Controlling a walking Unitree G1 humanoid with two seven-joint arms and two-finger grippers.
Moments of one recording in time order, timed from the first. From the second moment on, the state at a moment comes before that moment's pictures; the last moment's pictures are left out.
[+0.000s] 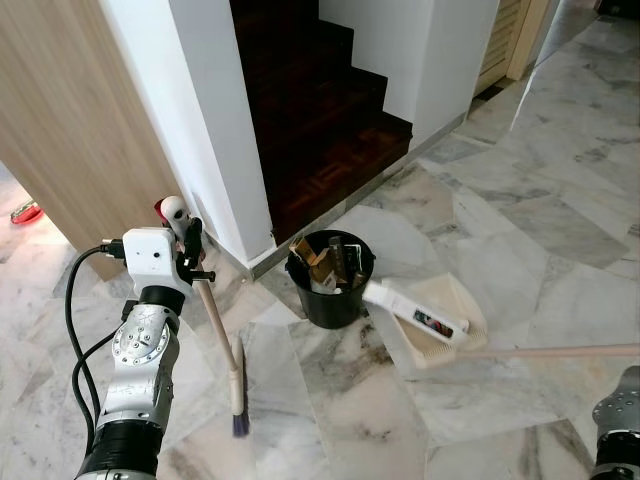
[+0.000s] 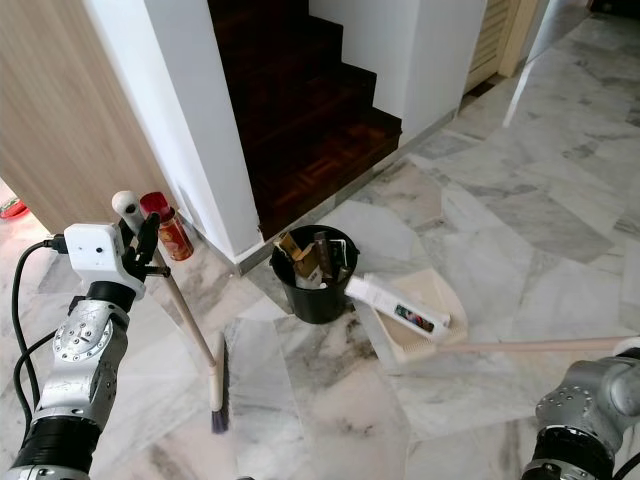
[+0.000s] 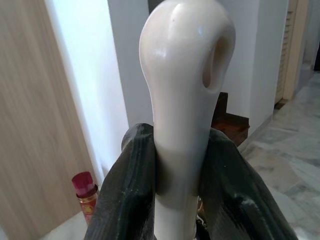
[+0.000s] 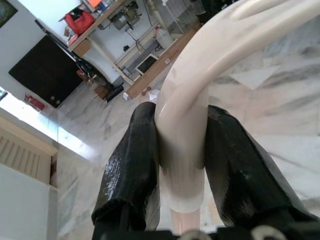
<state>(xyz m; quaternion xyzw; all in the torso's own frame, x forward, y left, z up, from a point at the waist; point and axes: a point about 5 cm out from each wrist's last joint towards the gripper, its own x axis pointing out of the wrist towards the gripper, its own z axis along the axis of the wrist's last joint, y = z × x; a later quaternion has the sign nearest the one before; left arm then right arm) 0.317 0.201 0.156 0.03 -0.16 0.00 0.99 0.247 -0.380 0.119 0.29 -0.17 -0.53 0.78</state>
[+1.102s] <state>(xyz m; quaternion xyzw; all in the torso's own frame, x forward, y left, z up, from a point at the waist) 0.317 0.198 0.156 0.03 -0.16 -0.01 0.99 0.315 -0.303 0.157 0.27 -0.19 -0.35 0.87</state>
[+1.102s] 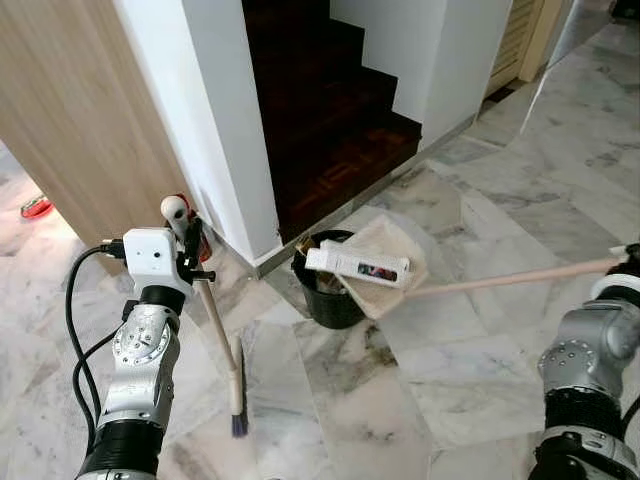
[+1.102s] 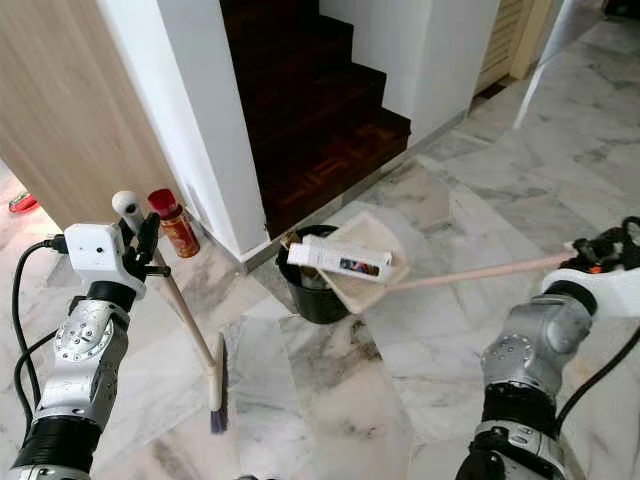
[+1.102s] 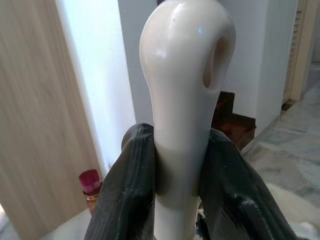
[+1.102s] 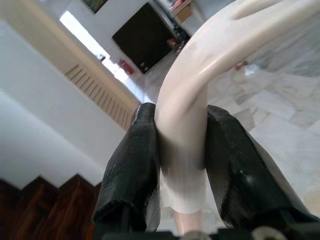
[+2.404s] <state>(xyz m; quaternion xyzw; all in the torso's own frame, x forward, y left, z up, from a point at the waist) 0.316 0.192 0.157 0.02 -0.16 -0.02 0.99 0.338 -0.258 0.197 0.21 -0.22 -0.21 0.93</state>
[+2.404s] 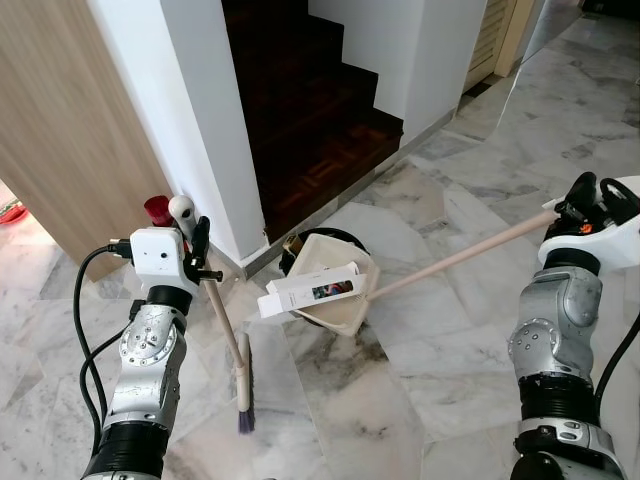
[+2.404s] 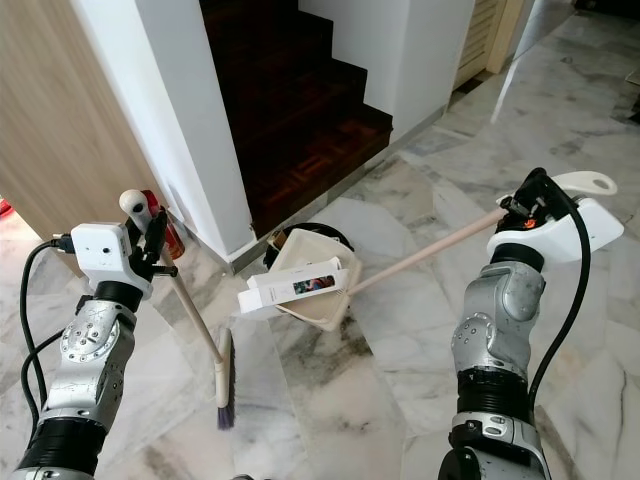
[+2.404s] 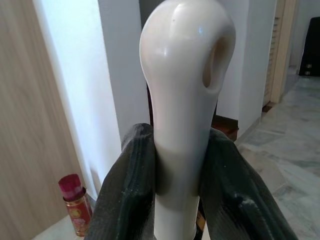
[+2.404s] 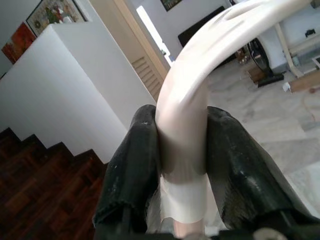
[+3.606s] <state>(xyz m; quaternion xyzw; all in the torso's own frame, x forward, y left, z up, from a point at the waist) 0.312 0.192 0.149 0.02 -0.15 -0.01 0.99 0.346 -0.237 0.234 0.19 -0.26 -0.16 0.93</state>
